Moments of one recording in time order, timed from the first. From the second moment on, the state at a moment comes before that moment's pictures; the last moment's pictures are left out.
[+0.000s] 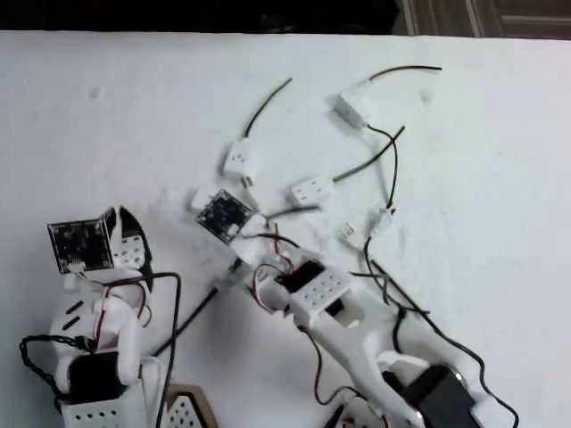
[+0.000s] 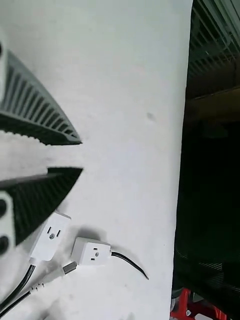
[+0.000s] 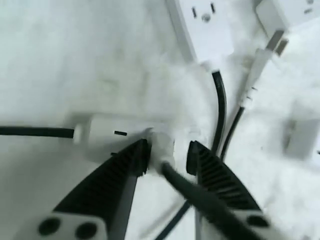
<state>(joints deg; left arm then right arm) -12.9 -103.5 84.4 49.9 0.1 -41.6 -20.7 59.2 25.7 16.6</state>
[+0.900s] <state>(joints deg) 3.7 -104.2 79.4 67.3 -13.1 -23.4 -56.5 66.9 39.4 9.3</state>
